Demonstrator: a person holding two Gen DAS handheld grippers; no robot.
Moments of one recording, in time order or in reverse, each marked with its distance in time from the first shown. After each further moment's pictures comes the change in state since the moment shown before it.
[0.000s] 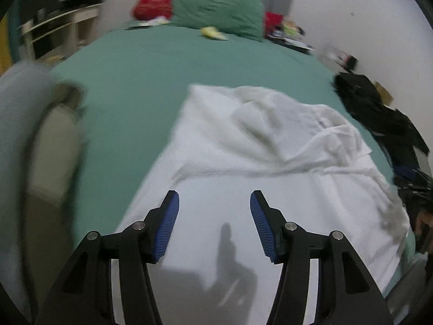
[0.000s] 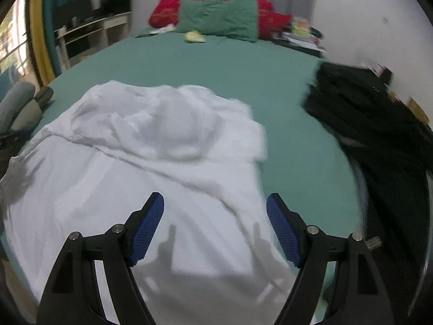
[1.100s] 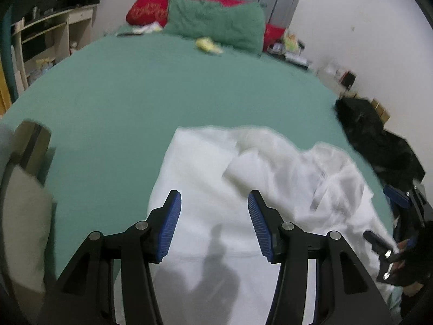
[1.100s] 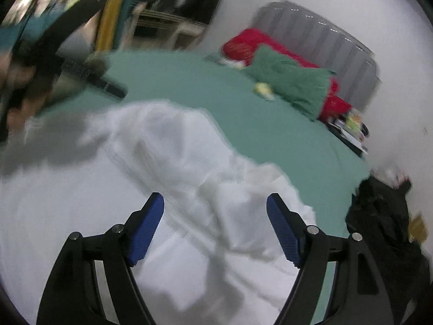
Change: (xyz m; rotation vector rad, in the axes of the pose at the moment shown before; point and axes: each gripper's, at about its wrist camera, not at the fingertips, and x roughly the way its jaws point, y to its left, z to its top) left arm 0.061 -0.015 0.094 -0.020 -0.071 -0.091; right arm 0.005 0.138 0.051 -0.424 -0.253 0.059
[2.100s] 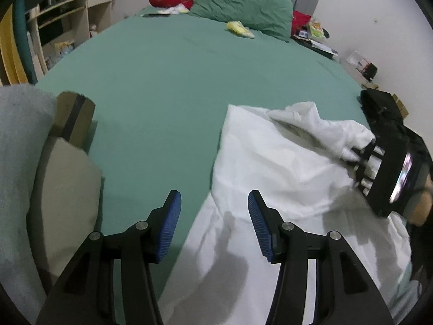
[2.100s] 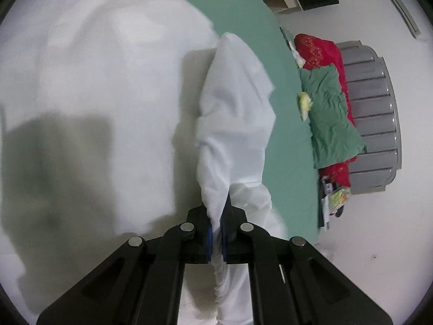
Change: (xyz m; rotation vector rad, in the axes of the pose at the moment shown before) left arm -0.019 0.056 -0.019 -0.043 0.144 0.102; right arm 0.102 0.113 -0.002 -0.781 0.291 -0.136
